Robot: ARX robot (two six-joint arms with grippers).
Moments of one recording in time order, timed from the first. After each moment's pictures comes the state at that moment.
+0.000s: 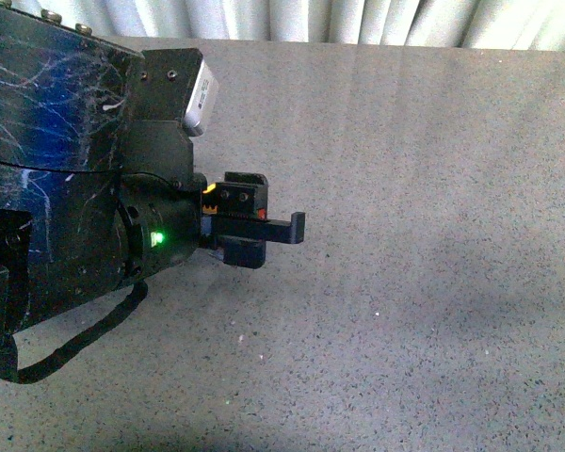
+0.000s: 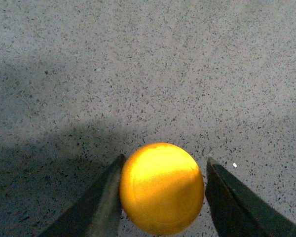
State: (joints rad) left arm -0.53 1.94 0.63 0.74 -0.02 -0.28; right arm 0.00 0.00 0.02 0.00 0.00 0.00
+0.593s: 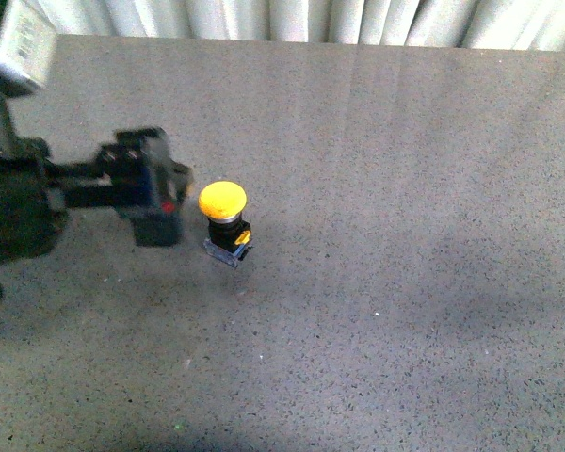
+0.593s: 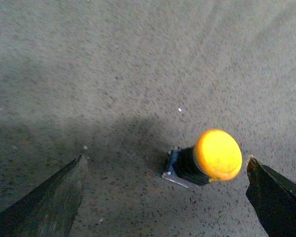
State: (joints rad) left arm -0.34 1.65 0.45 0.72 0.08 -0.31; right arm 0.00 0.00 0.02 0.00 0.00 0.00
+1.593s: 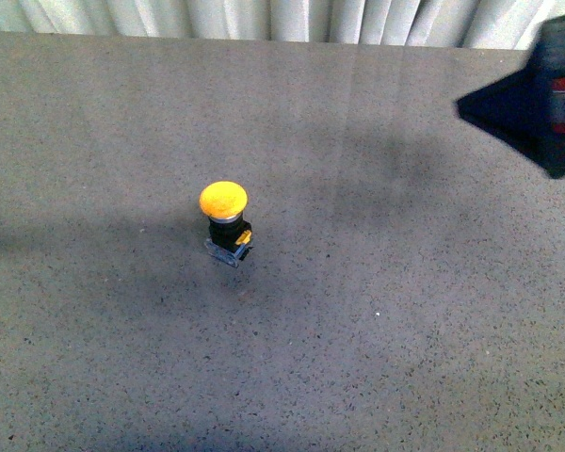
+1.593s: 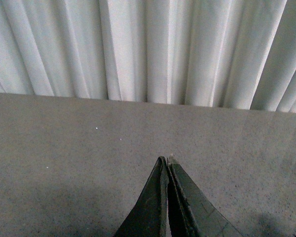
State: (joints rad) left arm 0.00 0.82 0.05 0.77 0.00 -0.01; right arm 0.12 1.39 0.68 0.16 -0.20 -0.19
